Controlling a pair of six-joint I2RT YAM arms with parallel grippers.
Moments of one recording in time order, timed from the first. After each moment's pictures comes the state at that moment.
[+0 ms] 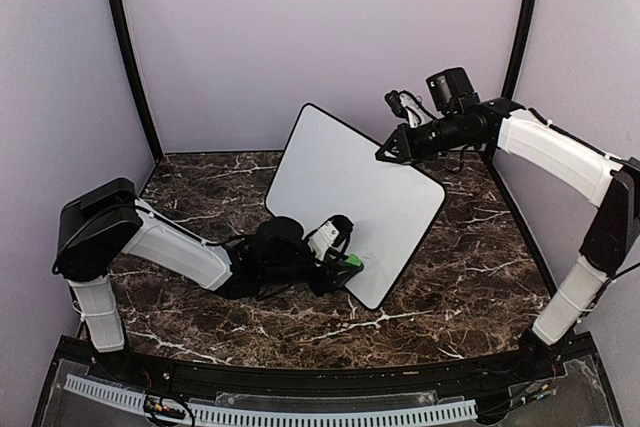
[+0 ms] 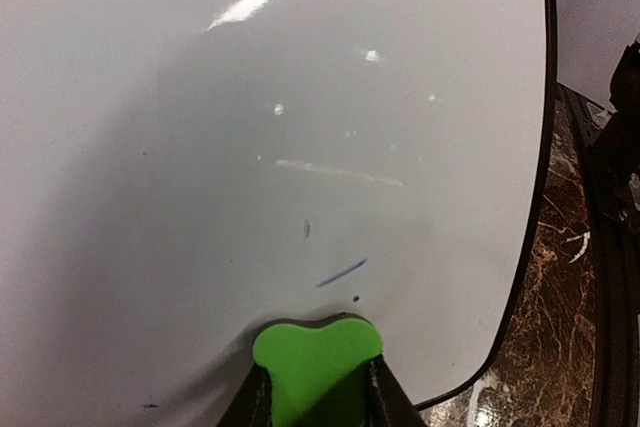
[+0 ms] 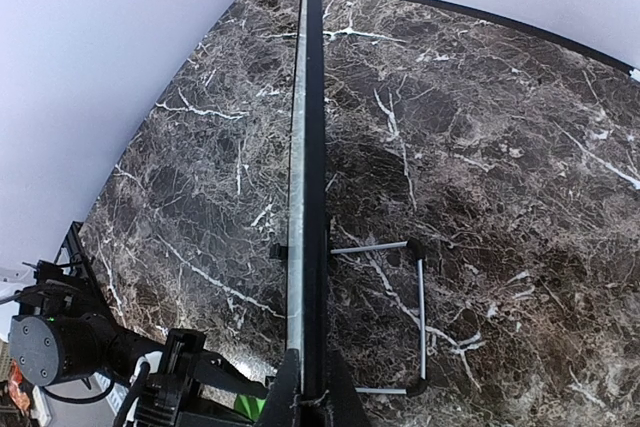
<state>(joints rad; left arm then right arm) -1.04 1.87 0.87 0.59 0.09 -0.09 0.54 1.64 1.56 -0.65 -0.45 0.21</state>
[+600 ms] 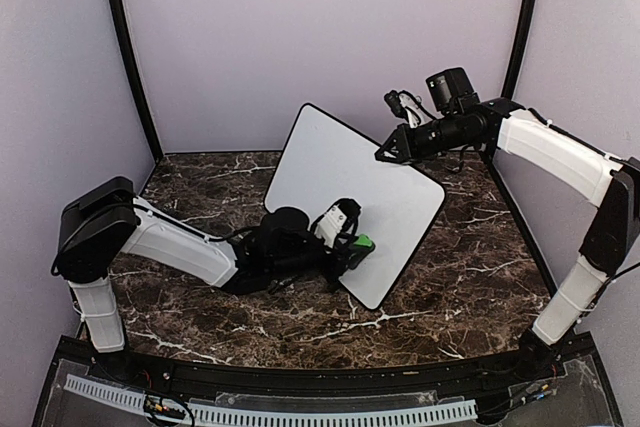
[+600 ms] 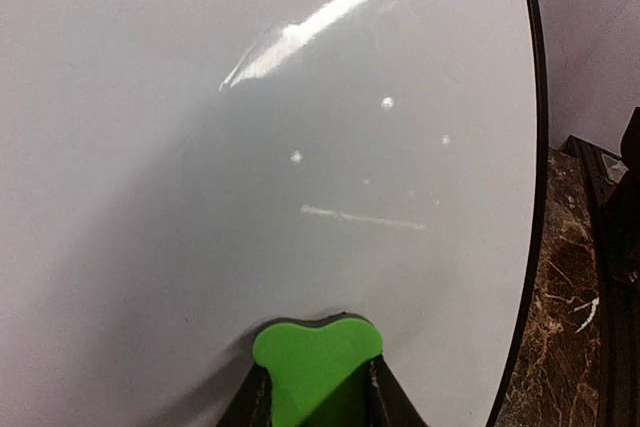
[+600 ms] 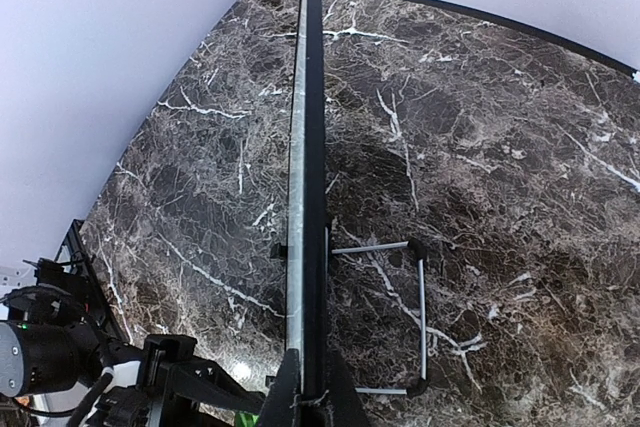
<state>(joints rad) -1.06 1.88 0.98 0.62 0.00 -0.06 0.54 1.64 1.56 -0.65 -0.45 0.20</state>
